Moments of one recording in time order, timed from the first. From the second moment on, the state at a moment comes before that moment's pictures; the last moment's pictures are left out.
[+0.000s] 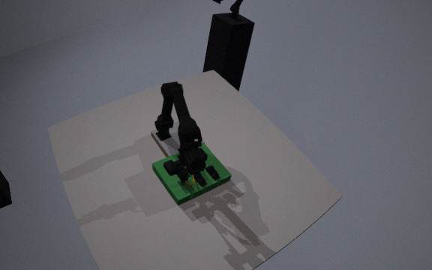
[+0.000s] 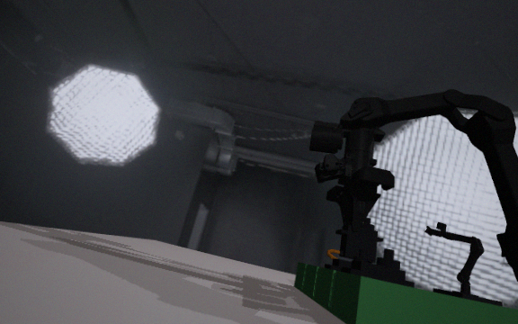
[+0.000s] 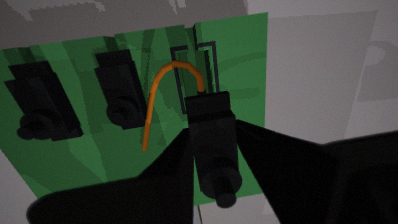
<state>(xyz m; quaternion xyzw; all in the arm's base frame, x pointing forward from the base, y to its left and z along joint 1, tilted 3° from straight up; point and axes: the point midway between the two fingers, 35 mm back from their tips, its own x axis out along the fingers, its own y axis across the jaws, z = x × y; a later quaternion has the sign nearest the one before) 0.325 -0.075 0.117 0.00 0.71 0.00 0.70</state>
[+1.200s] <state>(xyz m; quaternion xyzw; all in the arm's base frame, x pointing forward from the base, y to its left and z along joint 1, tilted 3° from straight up) 0.360 -0.075 0.100 0.00 0.71 0.00 0.70</state>
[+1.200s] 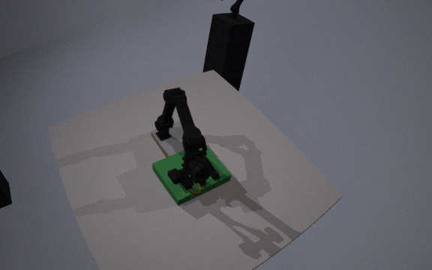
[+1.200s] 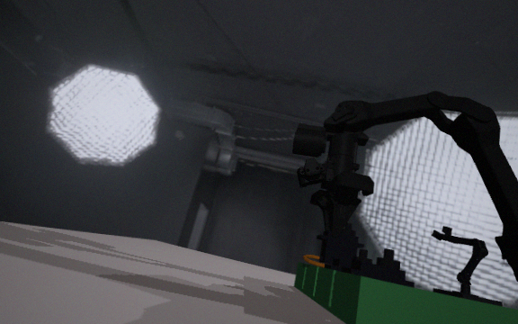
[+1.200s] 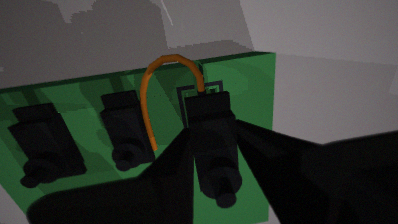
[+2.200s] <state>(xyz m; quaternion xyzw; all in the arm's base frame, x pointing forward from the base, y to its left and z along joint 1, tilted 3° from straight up) 0.360 -0.075 0.079 0.00 0.71 0.00 0.70</state>
